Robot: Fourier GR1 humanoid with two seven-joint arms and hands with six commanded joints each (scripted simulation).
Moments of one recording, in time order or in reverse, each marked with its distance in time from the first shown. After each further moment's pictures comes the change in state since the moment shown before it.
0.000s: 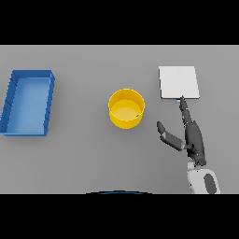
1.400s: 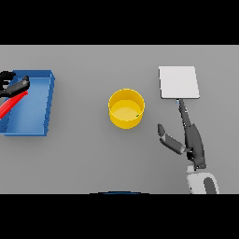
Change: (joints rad) left arm 0.617 0.216 -0.112 -0.706 0.360 0.062 0.356; right arm 0.037 -0.005 0.025 -0.038 0.029 -0.001 -0.008
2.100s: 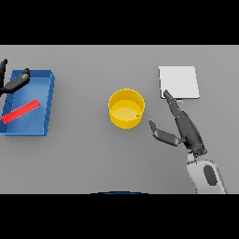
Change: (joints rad) left arm -0.005 -0.036 0.037 0.024 0.025 0.043 -0.088; right arm -0.150 -0.115 0.061 0.030 0.100 0.104 0.056
